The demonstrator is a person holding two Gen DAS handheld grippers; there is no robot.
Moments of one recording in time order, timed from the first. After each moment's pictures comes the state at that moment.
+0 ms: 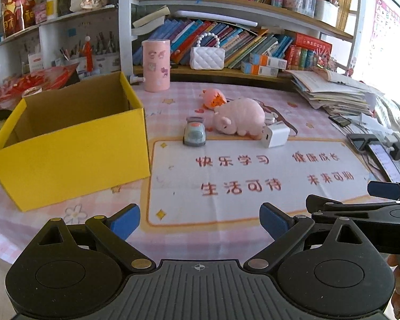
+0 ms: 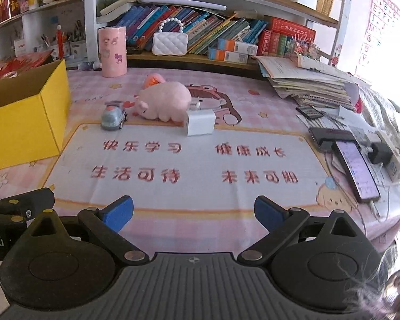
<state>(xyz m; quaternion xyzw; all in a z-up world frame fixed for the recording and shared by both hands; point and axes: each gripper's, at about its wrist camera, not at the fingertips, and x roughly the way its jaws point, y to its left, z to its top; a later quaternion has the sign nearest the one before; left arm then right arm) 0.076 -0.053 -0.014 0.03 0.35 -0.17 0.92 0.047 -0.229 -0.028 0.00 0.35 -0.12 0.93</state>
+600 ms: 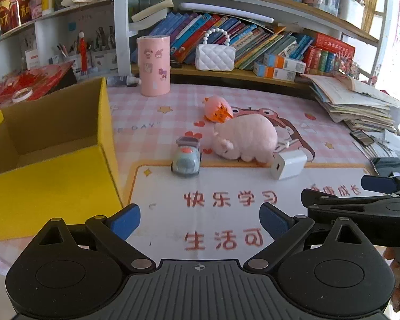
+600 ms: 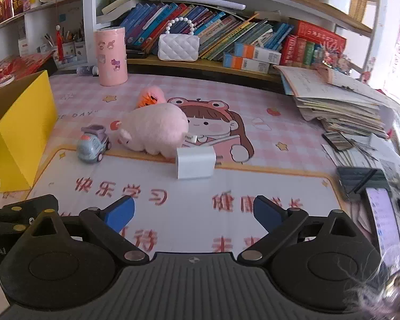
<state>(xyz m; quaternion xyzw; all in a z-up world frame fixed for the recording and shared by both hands) 0.153 -0.111 -0.018 0.02 0.36 -0.13 0.92 0.151 -0.291 -0.033 -0.01 0.36 -0.06 0.93</state>
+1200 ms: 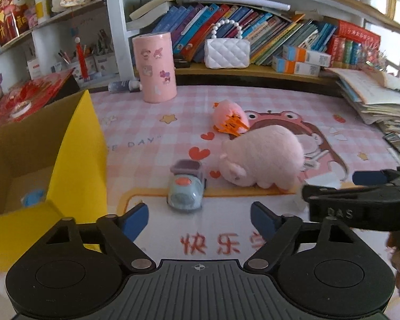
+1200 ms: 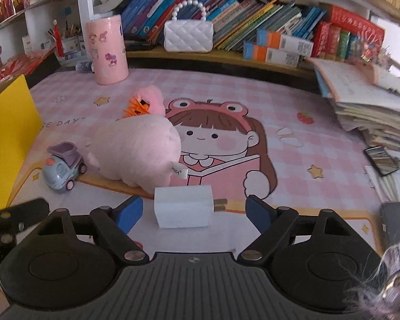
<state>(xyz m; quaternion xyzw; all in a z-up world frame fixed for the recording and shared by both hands) 0.222 -0.157 -0.036 0.06 0.37 -0.08 0.92 0.250 -0.337 -0.066 0.01 0.38 0.00 0.92</state>
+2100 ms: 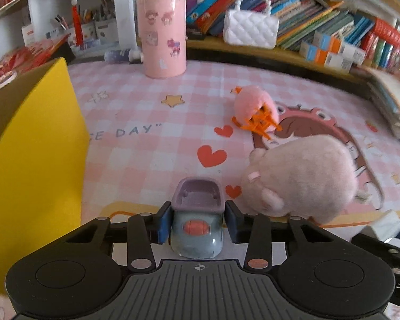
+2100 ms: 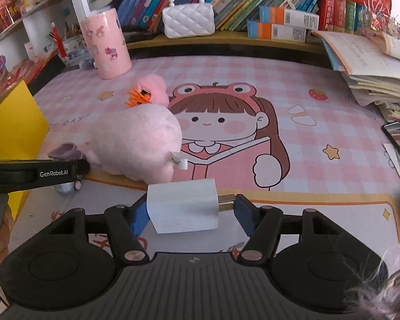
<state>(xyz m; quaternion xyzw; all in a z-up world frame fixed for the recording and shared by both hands) 0.293 -0.152 -0.068 0.01 0.42 -0.07 0.91 0.252 -0.351 -0.069 0.06 0.41 0.03 0.91</state>
